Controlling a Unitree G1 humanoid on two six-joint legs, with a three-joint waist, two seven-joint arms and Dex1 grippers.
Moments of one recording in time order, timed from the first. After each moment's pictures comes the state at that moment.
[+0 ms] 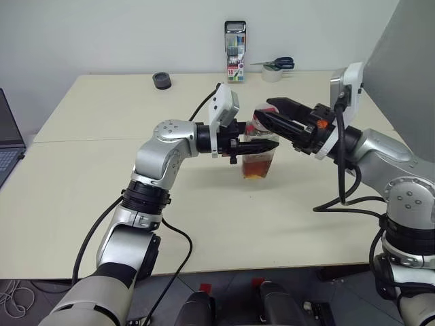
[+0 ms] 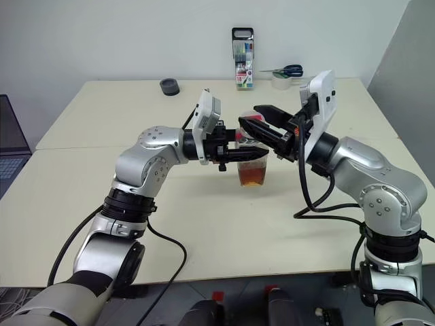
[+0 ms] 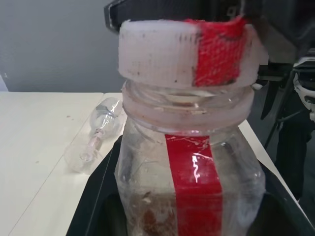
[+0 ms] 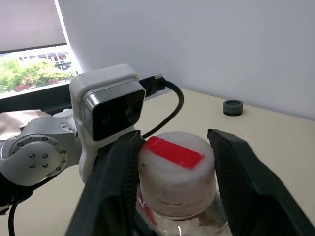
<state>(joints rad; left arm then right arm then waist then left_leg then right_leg) -0.93 0.33 -0.14 0.21 -0.41 0.45 -1.15 -0.69 -0.52 -0.11 -0.46 0.93 0.89 0.37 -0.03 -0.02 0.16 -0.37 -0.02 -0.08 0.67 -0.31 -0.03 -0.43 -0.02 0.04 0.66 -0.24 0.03</state>
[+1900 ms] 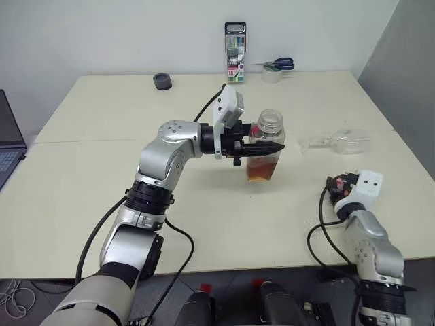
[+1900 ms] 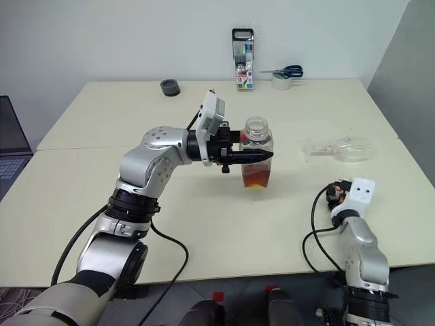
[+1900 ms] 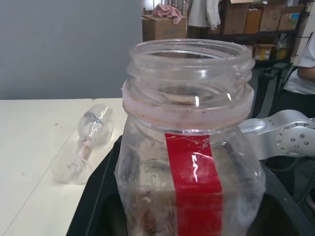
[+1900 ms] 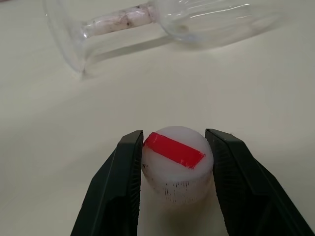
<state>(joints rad) -0.93 0.31 -0.15 0.21 -0.41 0.45 -1.17 -0.17 -0.21 -0.29 -0.09 0.33 0.46 -0.03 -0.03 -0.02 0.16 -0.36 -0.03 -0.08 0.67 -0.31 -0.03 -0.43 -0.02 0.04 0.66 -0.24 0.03</state>
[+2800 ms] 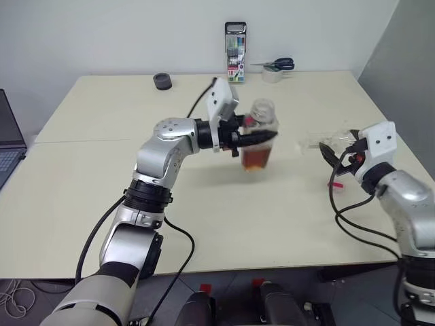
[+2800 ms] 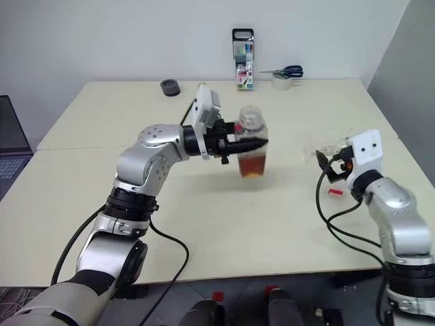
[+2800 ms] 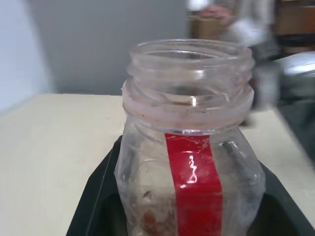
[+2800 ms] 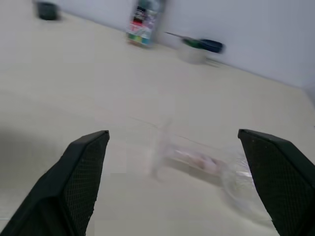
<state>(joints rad) -0.94 0.30 -0.09 0.27 -0.34 0.38 -0.94 -0.35 -0.64 -0.22 -0.35 0.45 0.63 0.45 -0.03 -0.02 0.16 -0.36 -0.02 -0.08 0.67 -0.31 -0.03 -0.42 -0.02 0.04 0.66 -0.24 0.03</state>
